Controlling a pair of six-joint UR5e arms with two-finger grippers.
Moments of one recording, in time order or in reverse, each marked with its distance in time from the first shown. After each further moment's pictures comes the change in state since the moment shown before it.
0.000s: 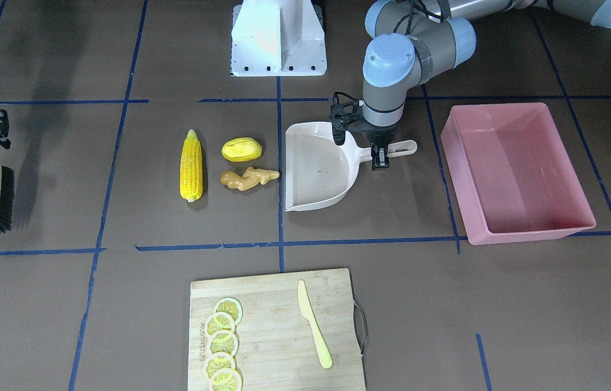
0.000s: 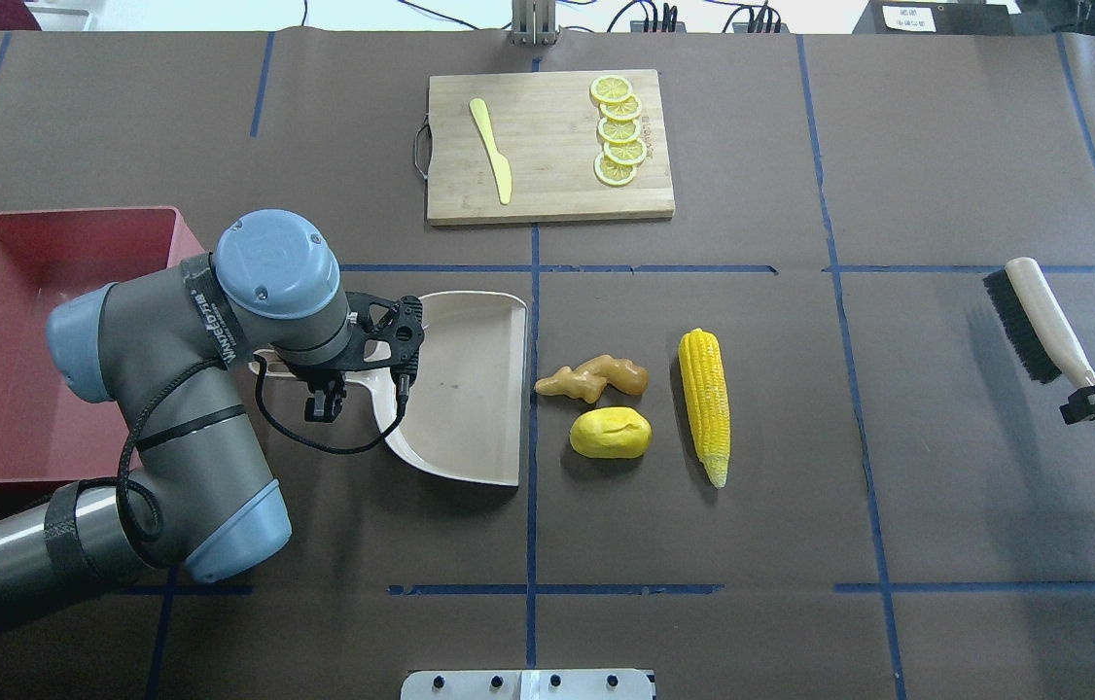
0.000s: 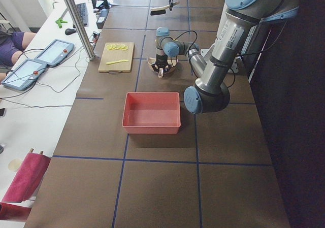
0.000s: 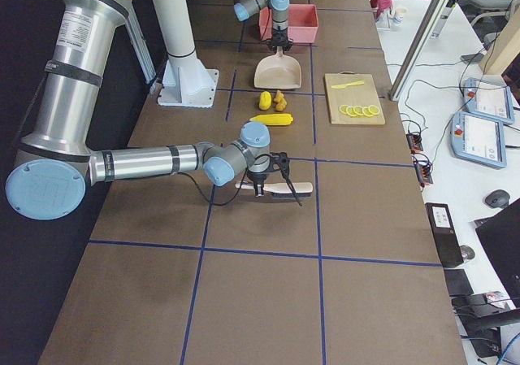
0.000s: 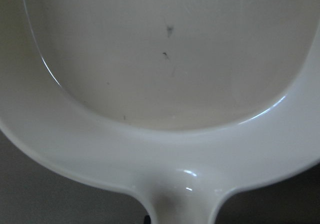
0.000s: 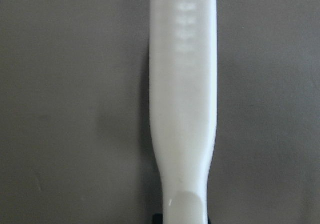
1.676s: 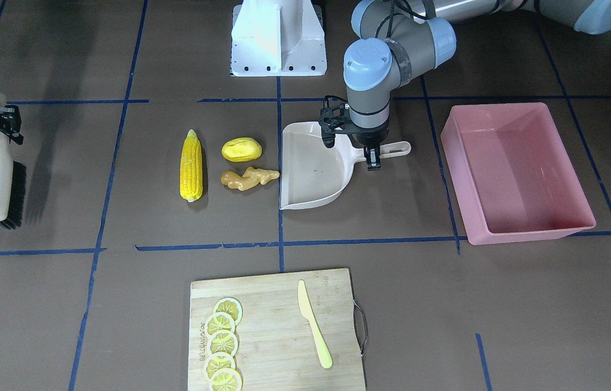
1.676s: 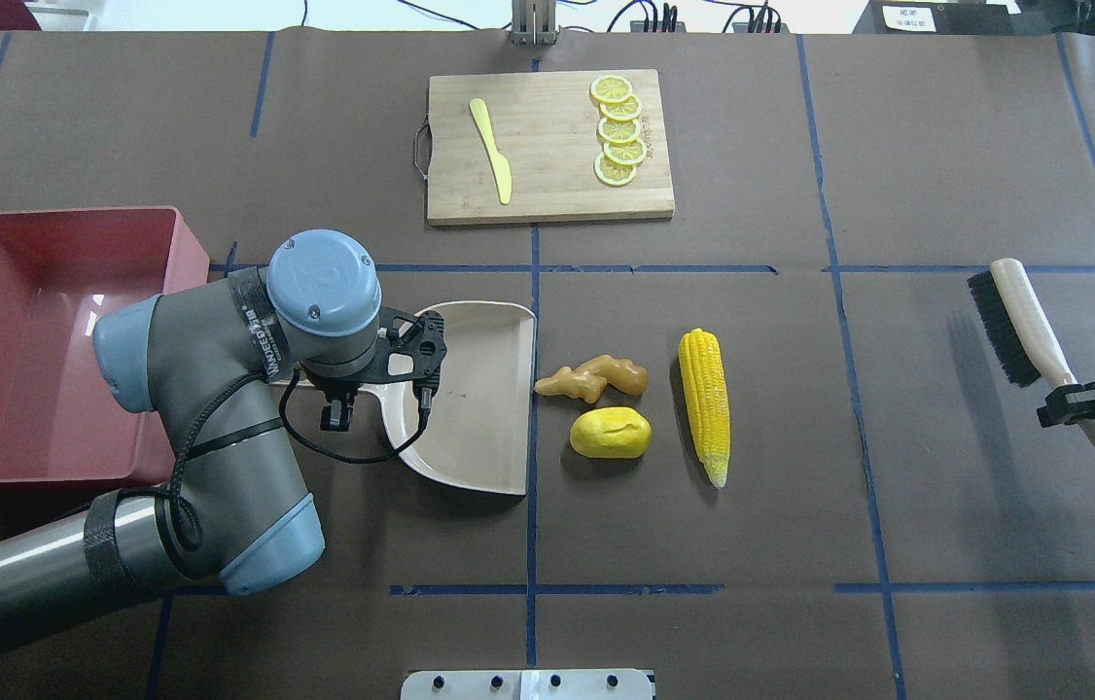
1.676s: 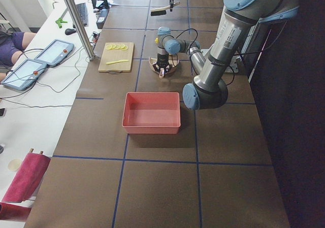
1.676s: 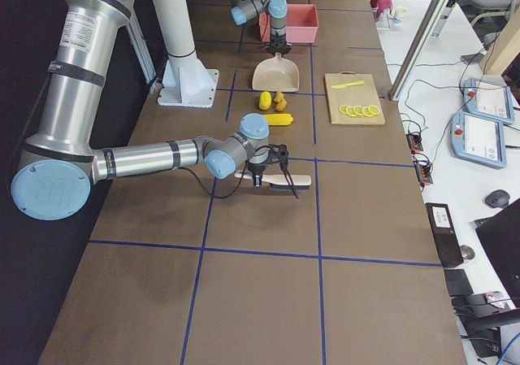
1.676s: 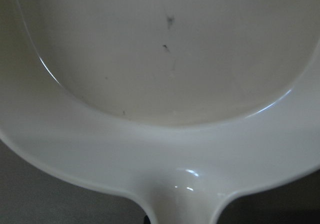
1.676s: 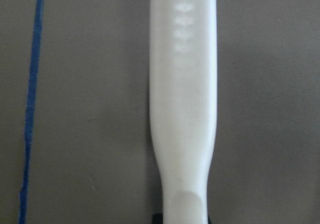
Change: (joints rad) left arm 0.033 -0.045 0.035 0.074 0.053 -0.018; right arm -0.047 0.014 0.056 -0.001 0.020 0.144
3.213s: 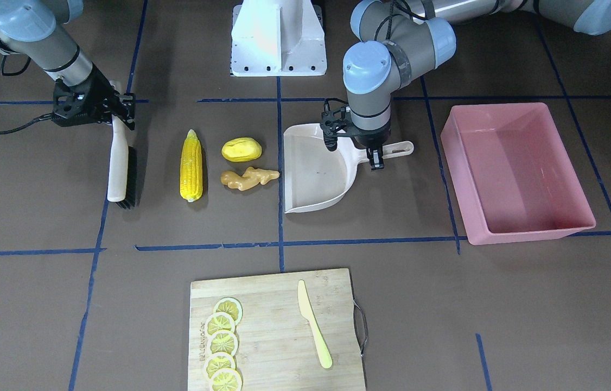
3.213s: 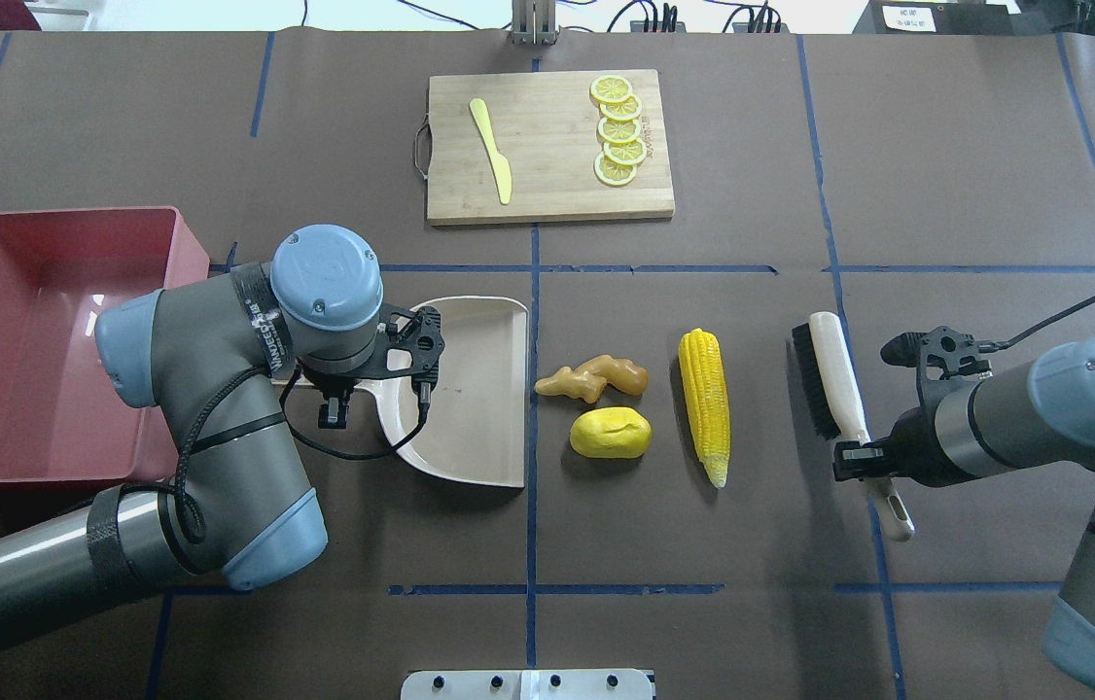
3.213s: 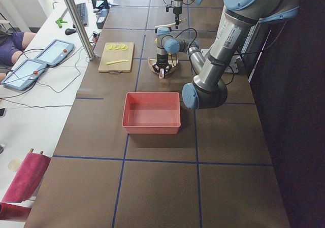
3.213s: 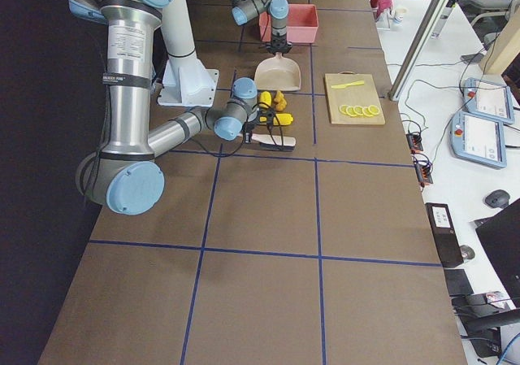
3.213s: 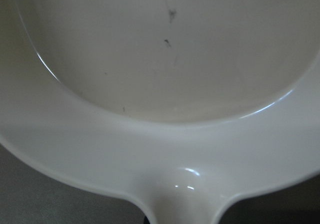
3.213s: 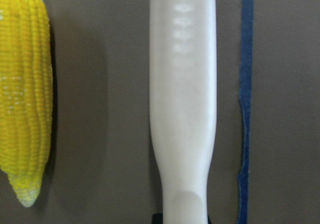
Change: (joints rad) left arm -0.006 -0.008 0.002 0.032 -0.001 -0.011; right arm -0.386 0.209 0.066 -0.028 -0.218 0.410
